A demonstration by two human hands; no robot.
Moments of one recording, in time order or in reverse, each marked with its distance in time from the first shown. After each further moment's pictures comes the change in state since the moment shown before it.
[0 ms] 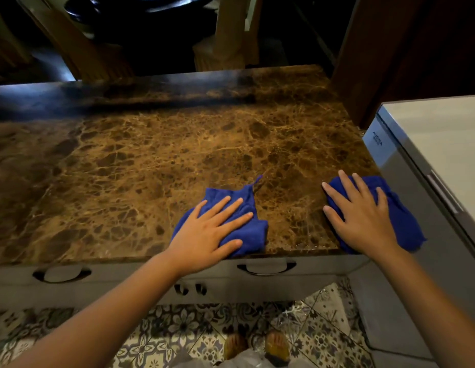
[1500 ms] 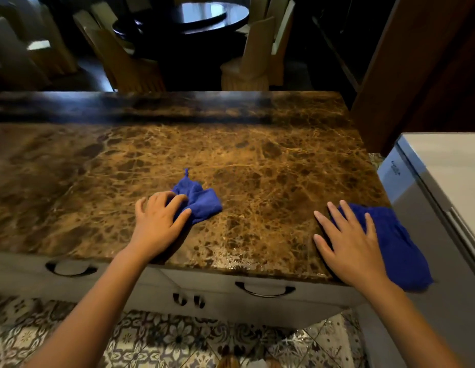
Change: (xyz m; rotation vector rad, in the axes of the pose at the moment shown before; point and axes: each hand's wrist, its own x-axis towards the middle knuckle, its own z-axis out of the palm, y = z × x) left_hand -0.022 -0.061 -0.017 -0.002 0.284 -0.663; right_hand 0.003 -0.018 -0.001 -0.007 0.008 -0.131
